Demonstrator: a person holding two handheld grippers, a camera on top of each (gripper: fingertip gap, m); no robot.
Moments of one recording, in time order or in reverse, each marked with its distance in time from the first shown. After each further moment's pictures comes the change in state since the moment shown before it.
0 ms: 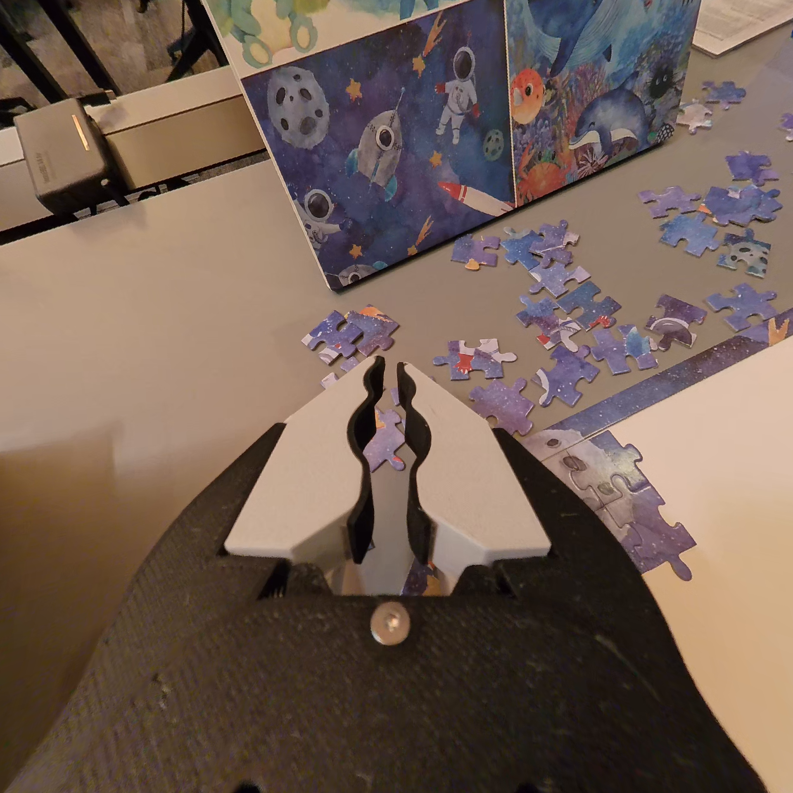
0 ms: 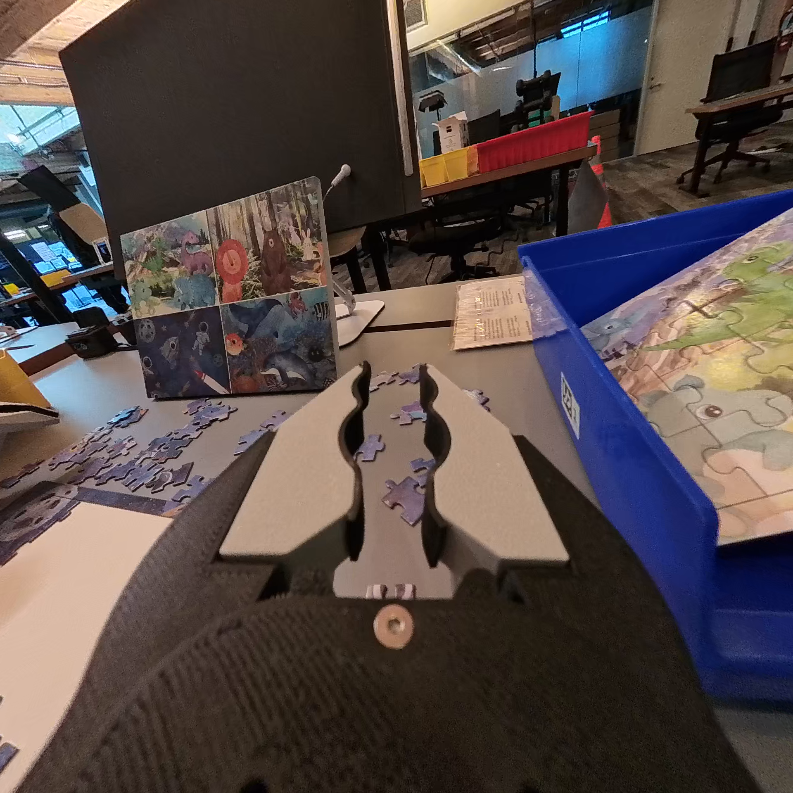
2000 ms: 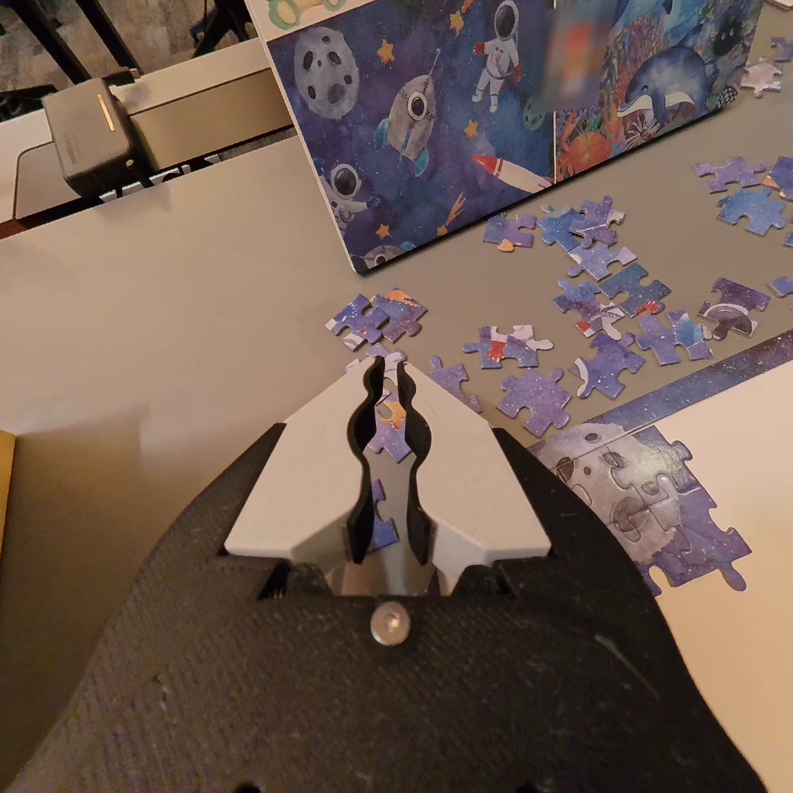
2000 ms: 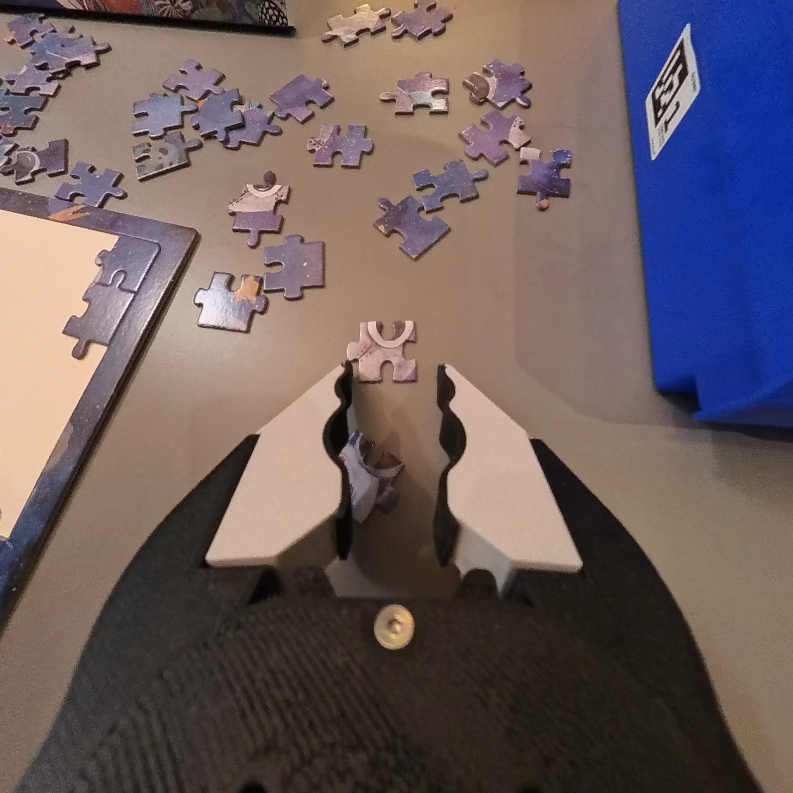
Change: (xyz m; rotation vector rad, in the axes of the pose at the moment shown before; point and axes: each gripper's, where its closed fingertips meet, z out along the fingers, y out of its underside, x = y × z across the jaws) left arm -0.014 0.009 0.004 -0.034 -0.052 0.012; right arm -0.002 0.118 -0.063 -0.691 0.086 -0.152
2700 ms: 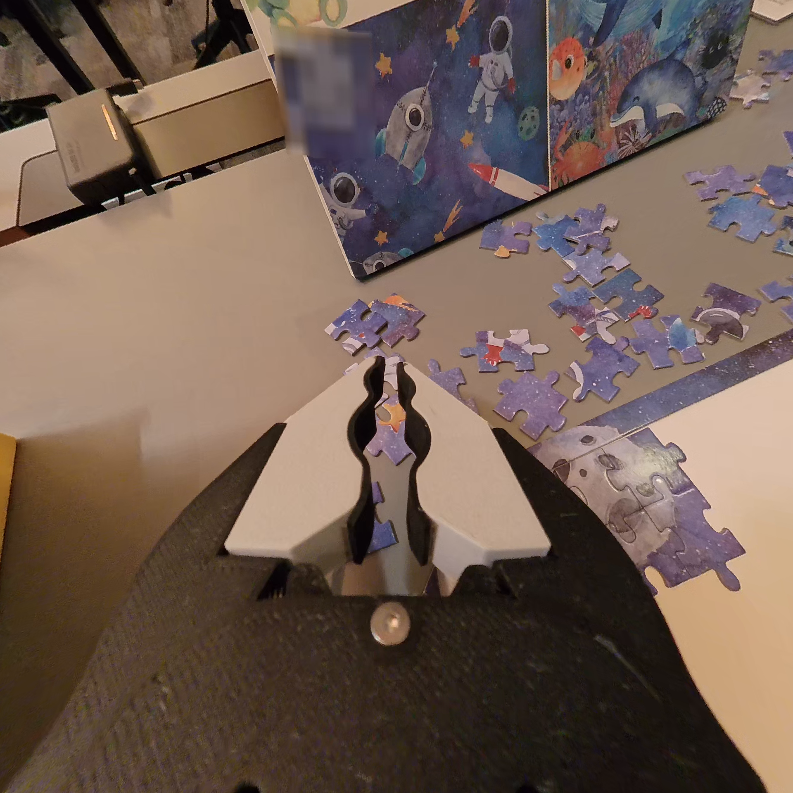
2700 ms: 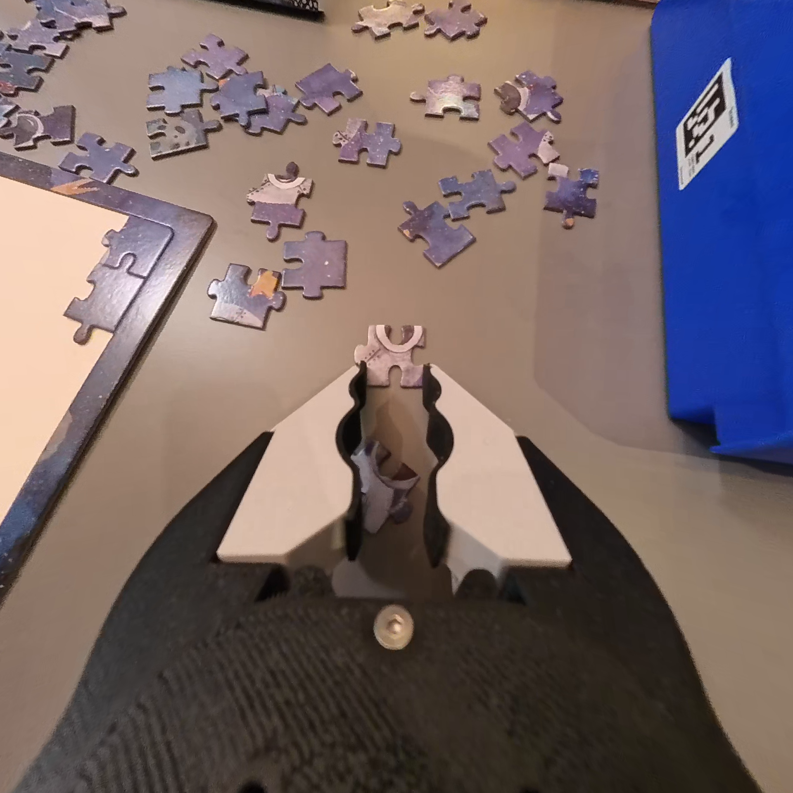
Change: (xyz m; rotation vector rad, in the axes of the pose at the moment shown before) left arm 0.001 -0.003 -0.001 0.015 0.003 0.000; right arm -0.010 -0.002 0.004 -0.014 0.000 -0.082
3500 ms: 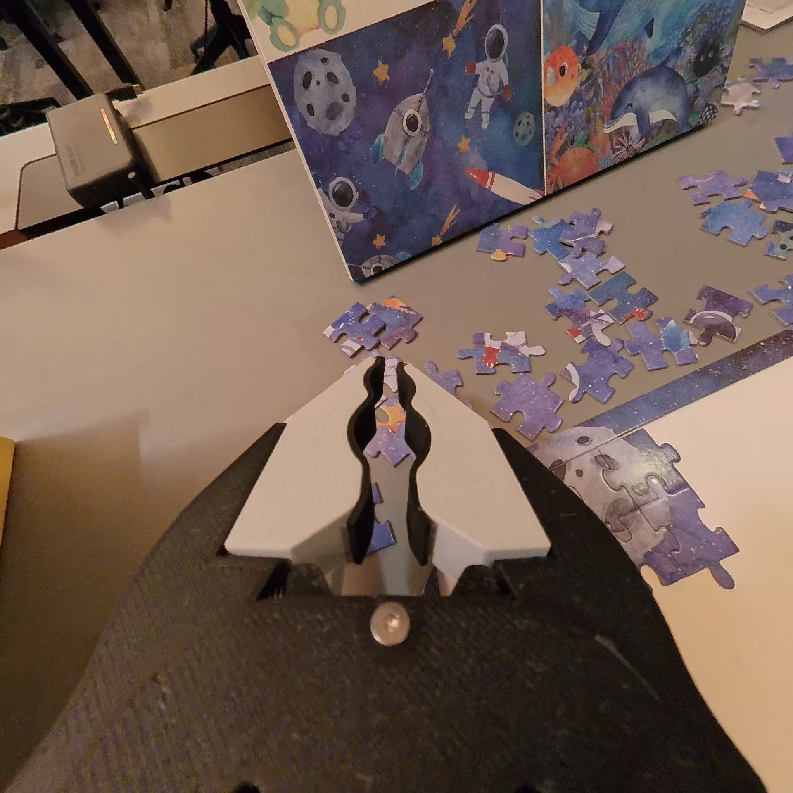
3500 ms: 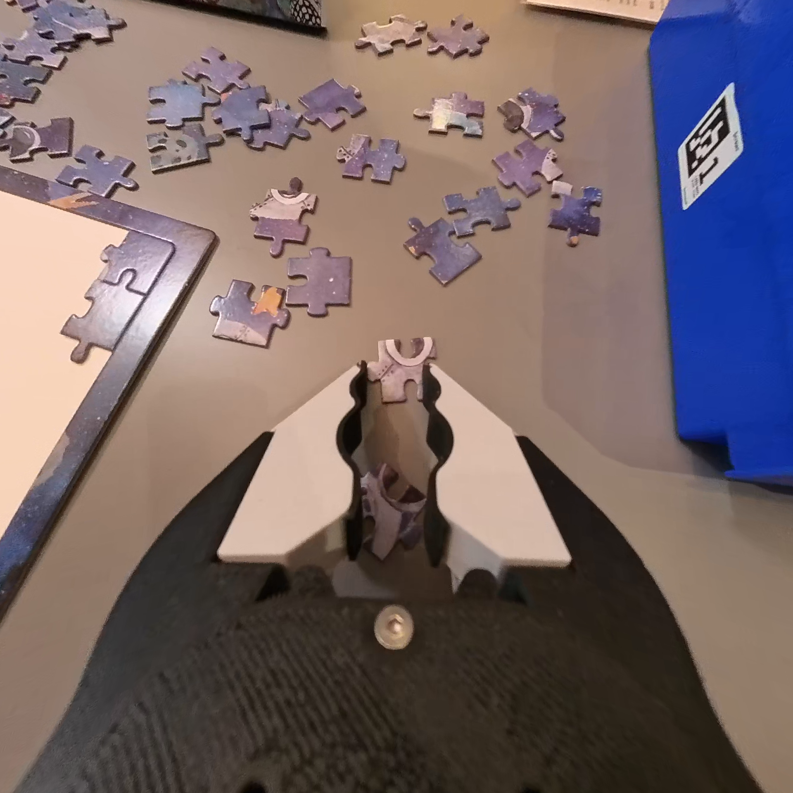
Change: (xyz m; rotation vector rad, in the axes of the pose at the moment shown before) left arm 0.001 -0.001 -0.001 0.008 0.006 -0.001; right arm -0.003 -0.006 0.006 0.011 0.015 -0.006
